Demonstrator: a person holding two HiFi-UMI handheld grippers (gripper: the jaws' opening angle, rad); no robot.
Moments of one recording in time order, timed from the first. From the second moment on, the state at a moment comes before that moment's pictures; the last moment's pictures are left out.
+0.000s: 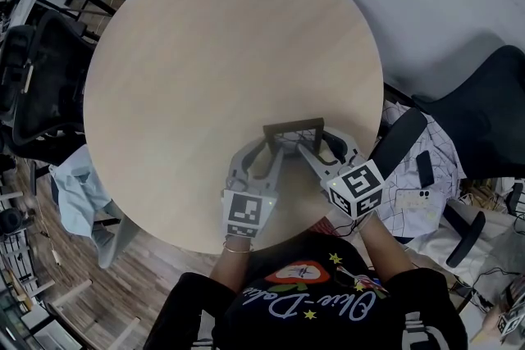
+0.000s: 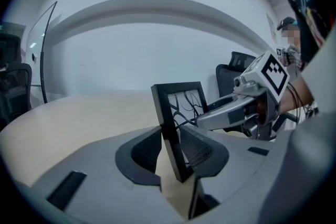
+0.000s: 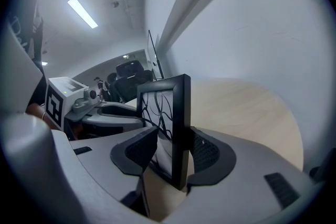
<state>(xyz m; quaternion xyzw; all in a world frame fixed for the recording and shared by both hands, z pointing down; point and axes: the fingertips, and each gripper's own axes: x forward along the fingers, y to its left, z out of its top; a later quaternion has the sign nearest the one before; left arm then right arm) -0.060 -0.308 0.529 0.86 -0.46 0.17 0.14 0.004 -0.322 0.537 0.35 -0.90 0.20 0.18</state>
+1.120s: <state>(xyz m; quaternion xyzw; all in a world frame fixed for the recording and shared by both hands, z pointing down) -0.062 -0.328 0.542 0.85 -0.47 0.18 0.16 0.017 -0.353 0.533 0.41 -0.88 0.21 0.14</state>
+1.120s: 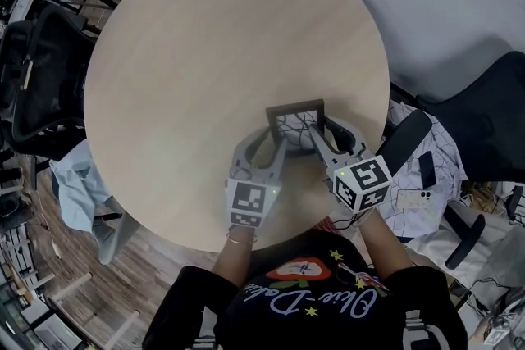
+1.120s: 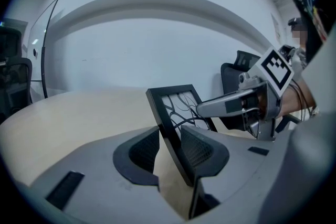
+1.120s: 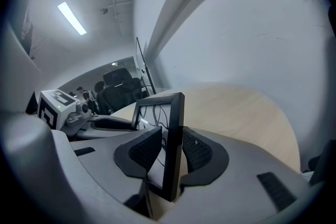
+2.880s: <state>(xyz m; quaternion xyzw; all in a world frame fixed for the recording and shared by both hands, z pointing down) -0.059 -0.352 0.585 0.83 -0.48 0.25 0.16 0.019 -0.380 0.591 0.43 -0.83 0.24 0.28</state>
